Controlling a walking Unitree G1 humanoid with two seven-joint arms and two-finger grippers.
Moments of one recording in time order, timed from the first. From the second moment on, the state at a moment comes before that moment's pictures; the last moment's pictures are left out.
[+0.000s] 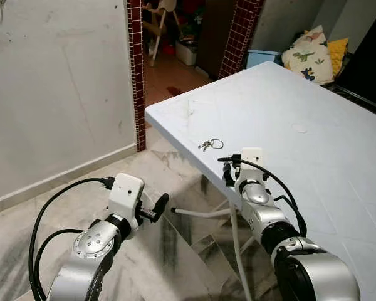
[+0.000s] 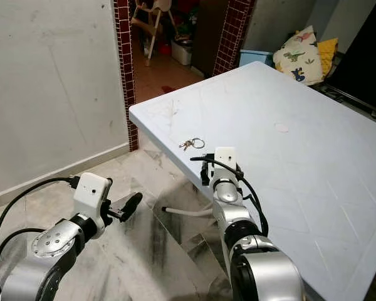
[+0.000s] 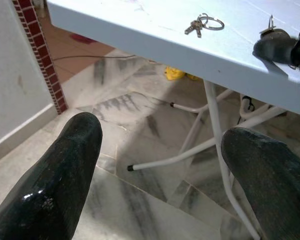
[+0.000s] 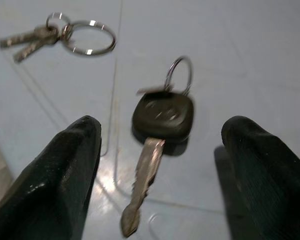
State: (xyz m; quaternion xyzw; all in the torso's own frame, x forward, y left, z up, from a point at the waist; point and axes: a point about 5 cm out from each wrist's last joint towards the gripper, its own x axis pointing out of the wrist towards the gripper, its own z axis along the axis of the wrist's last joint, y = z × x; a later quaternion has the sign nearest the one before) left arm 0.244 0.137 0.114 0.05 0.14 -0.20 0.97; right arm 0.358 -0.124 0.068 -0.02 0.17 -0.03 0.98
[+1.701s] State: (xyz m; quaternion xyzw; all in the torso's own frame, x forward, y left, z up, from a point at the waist) left arm 0.244 0.137 0.114 0.04 0.15 -0.19 0.97; right arm 0.364 -0.127 0.076 0.11 0.17 -0.07 0.98
